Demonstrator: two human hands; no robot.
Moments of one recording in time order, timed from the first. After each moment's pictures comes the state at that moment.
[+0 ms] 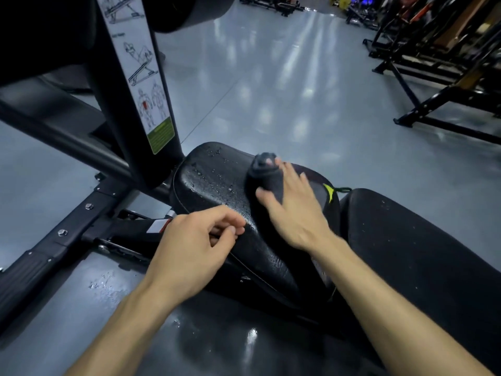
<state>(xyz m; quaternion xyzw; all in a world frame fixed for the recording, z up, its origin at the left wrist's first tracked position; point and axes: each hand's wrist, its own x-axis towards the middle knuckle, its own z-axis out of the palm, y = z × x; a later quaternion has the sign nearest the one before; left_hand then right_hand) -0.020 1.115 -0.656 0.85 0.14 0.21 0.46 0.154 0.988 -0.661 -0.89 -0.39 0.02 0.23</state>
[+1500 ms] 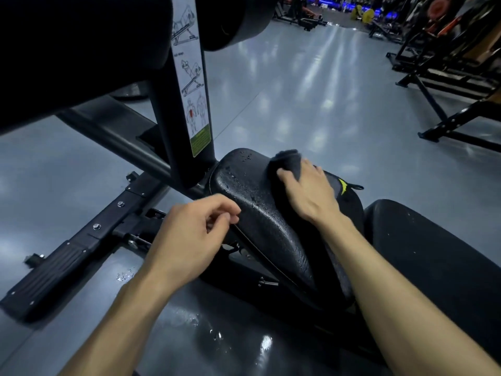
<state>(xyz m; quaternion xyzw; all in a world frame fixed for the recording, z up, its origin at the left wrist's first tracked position) -0.055 1.148 -0.644 0.84 0.19 0.25 0.44 0.169 1.032 -0.640 -0.91 -0.34 0.02 0.23</state>
